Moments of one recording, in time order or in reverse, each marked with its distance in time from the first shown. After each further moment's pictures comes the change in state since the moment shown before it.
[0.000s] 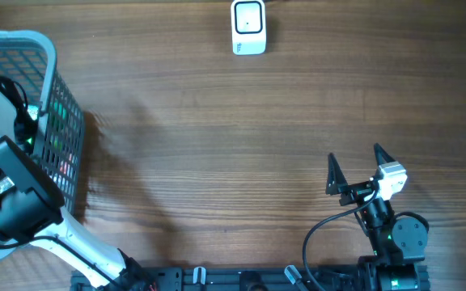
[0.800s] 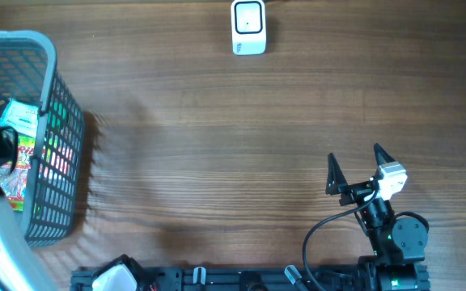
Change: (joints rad) left arm -0.017 -0.862 0.031 0.039 0.128 0.172; right arm 0.000 0.000 0.000 0.000 0.000 0.000
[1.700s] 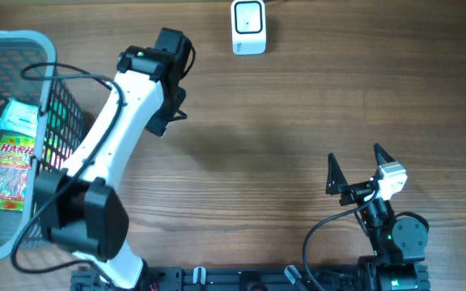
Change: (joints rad) left arm -0.853 0.609 0.009 -0.148 -0.174 0.170; right arm 0.000 0.000 0.000 0.000 0.000 0.000
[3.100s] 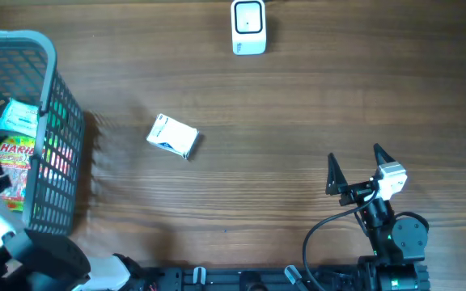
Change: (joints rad) left arm 0.985 -0.196 0.039 -0.089 -0.006 0.046; right arm 0.000 -0.001 0.000 -0.003 0.000 0.000
